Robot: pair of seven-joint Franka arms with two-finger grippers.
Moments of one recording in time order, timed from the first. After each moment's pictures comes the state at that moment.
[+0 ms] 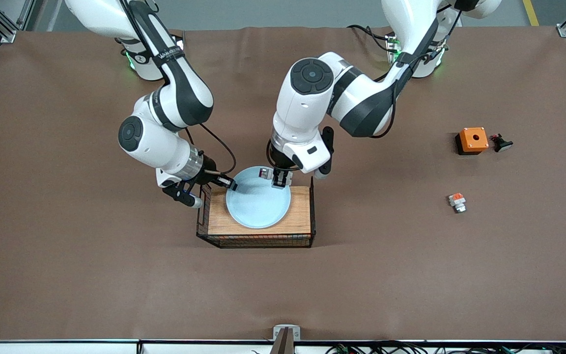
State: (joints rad) left arm -0.67 0.64 -0.12 -1.20 0.01 2.08 -2.17; right arm 0.52 0.37 -0.05 -1.88 0.56 2.36 0.58
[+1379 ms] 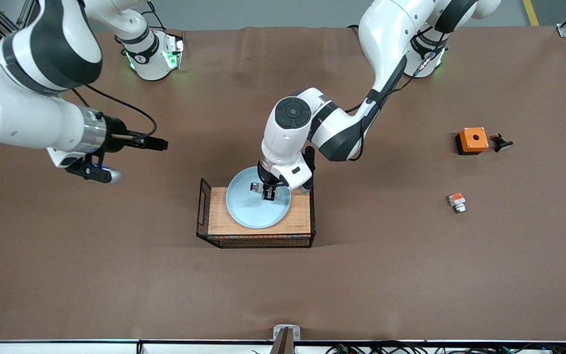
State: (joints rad) left arm -0.70 0.78 -0.11 -1.19 0.01 2.22 -2.23; right arm 0.37 0.16 -0.22 -1.62 0.33 1.51 0.33
